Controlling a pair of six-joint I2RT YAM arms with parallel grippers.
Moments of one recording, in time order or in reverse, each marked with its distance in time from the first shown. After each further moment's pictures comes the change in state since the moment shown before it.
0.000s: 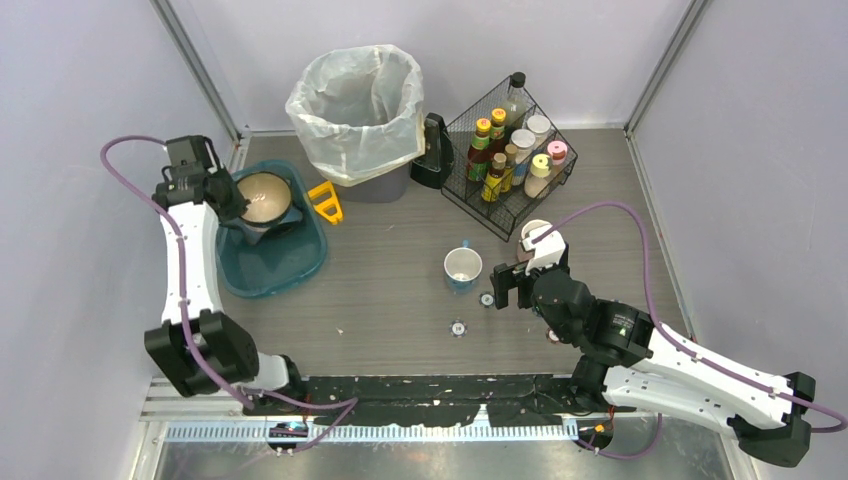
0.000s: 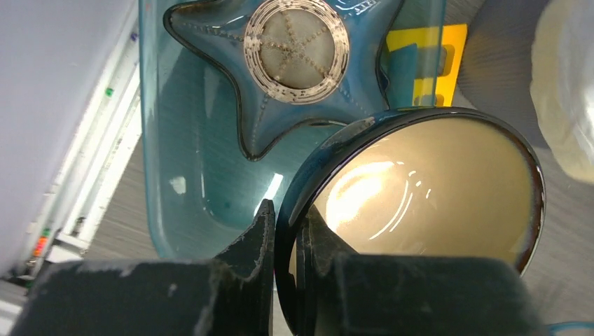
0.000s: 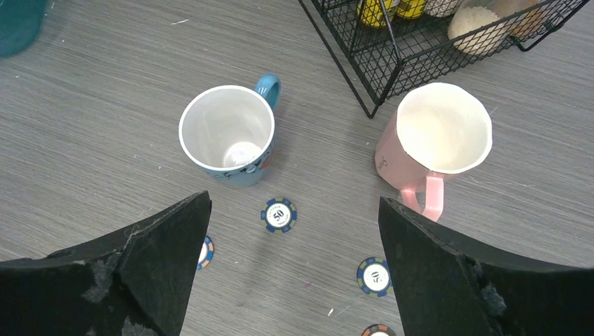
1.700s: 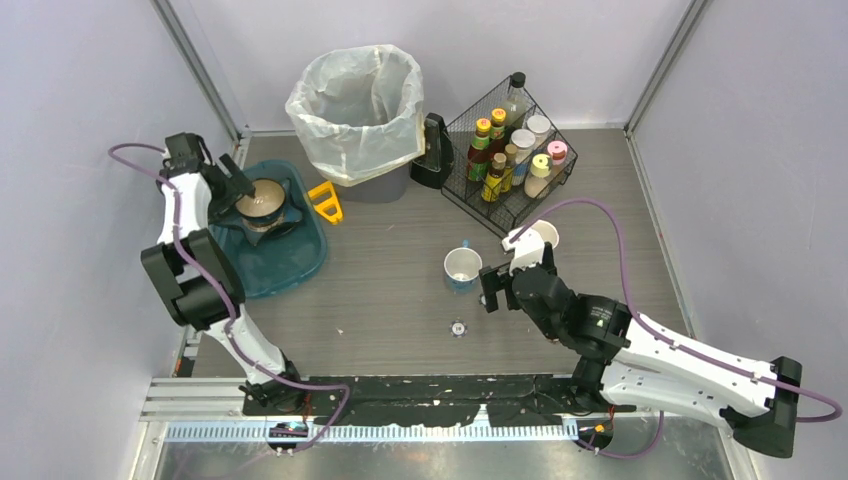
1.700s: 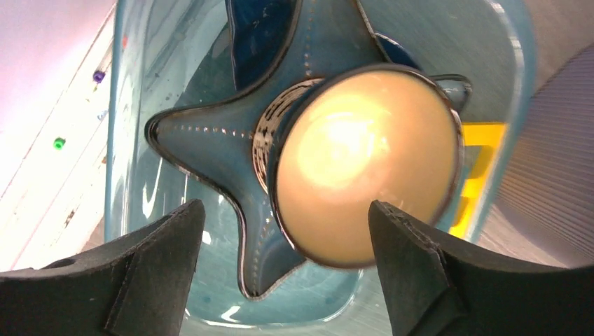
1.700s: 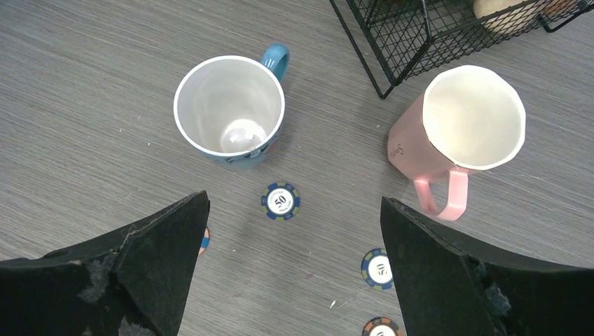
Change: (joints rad) left arm 0.138 0.494 0.134 0.209 0.112 -0.097; right arm -0.001 0.109 -0.002 0.006 -0.028 0.008
